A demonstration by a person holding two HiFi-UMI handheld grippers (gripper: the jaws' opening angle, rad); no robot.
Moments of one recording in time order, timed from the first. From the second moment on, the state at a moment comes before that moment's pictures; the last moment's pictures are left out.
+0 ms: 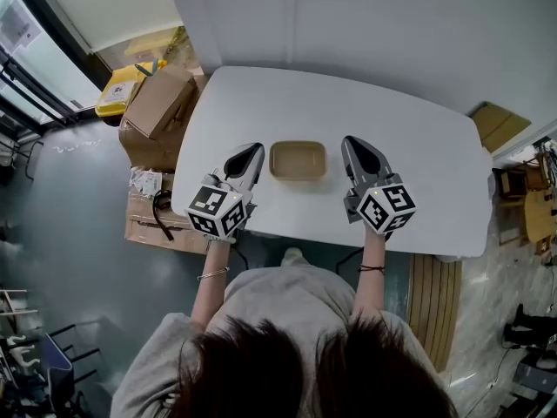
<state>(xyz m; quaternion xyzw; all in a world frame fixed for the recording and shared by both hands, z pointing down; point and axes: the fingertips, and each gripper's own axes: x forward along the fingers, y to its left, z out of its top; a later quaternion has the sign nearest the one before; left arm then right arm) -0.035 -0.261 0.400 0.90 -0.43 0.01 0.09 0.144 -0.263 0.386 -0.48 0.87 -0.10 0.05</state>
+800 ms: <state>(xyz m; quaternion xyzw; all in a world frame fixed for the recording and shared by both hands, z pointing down) -0.030 -0.302 0.454 0.90 -0.40 0.06 0.15 0.147 -0.302 0.459 -0.50 0.84 -0.21 -0.02</state>
